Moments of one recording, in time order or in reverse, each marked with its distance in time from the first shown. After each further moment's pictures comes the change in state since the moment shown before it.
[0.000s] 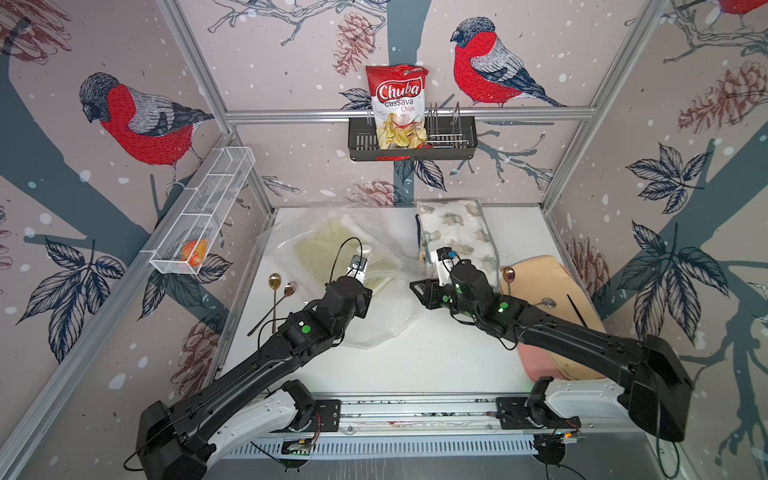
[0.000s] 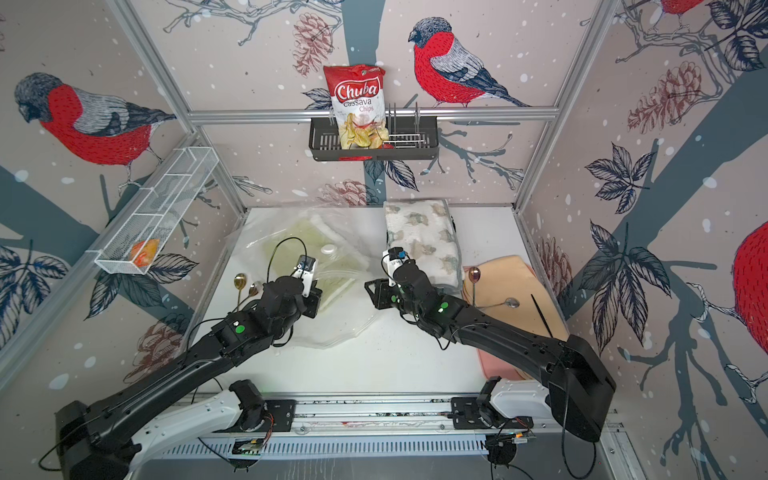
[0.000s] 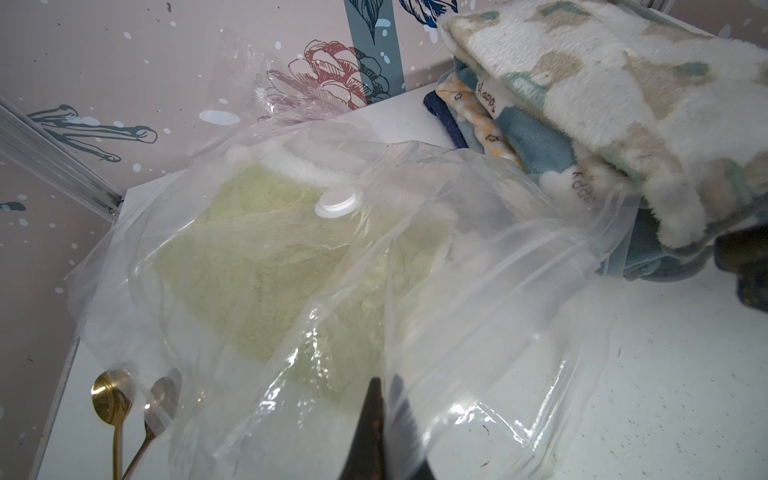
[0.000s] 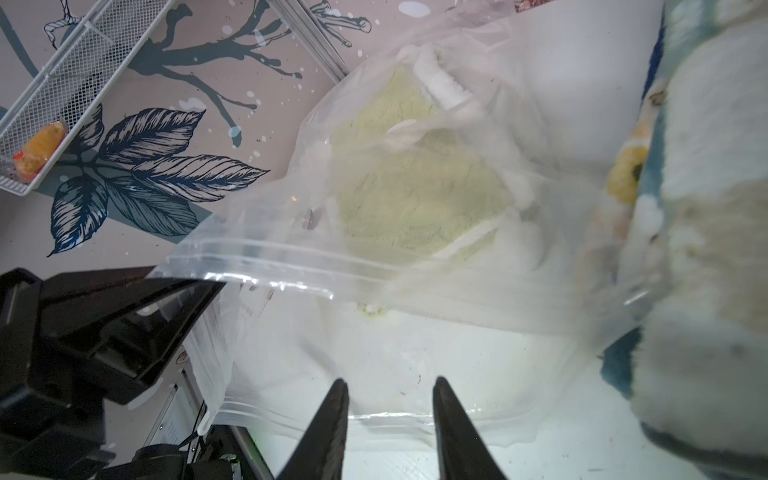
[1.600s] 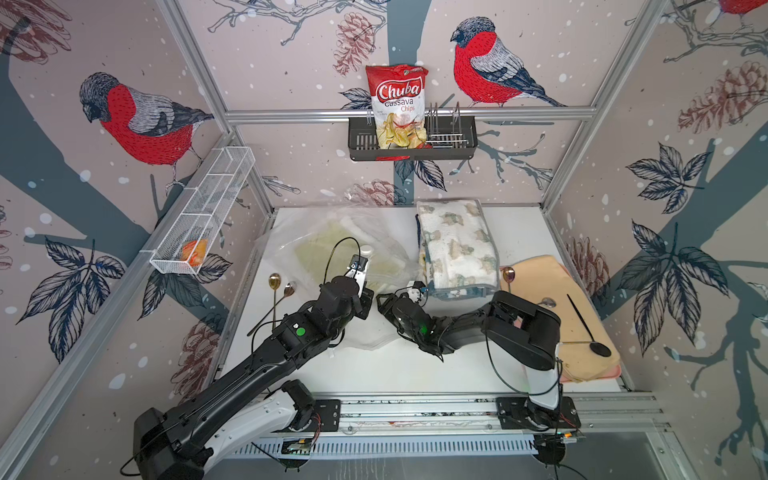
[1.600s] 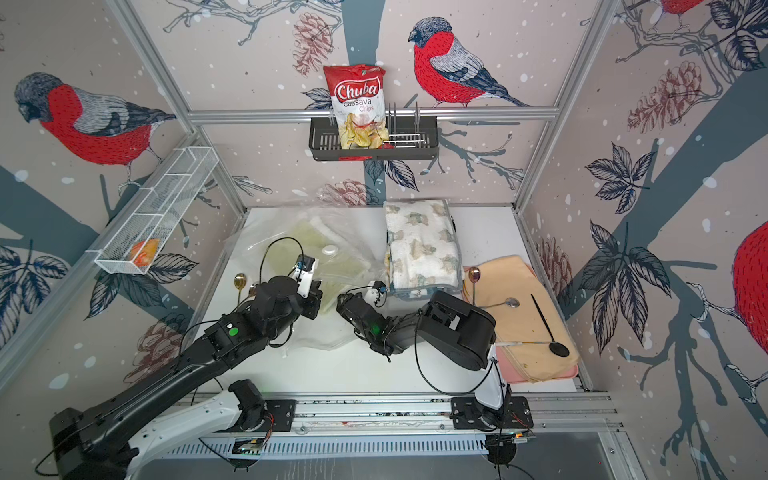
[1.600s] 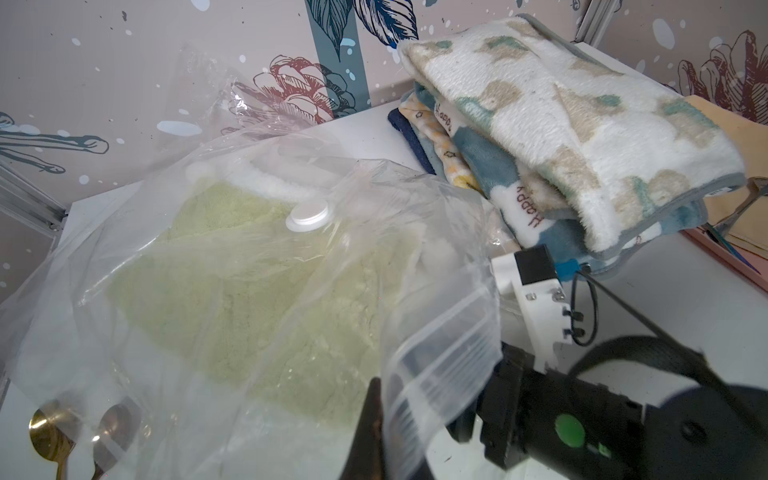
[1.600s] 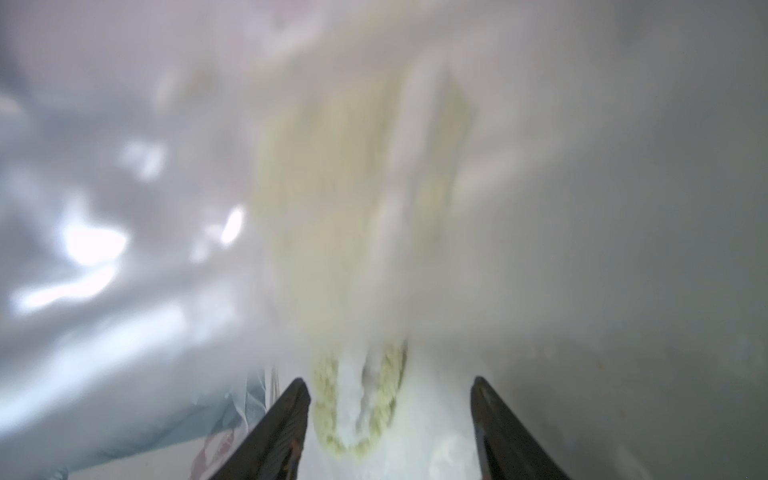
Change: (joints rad) left arm 0.000 -0.036 0.006 0.004 0.102 -0.007; right arm 0.210 0.686 0.047 0.583 0.362 0.668
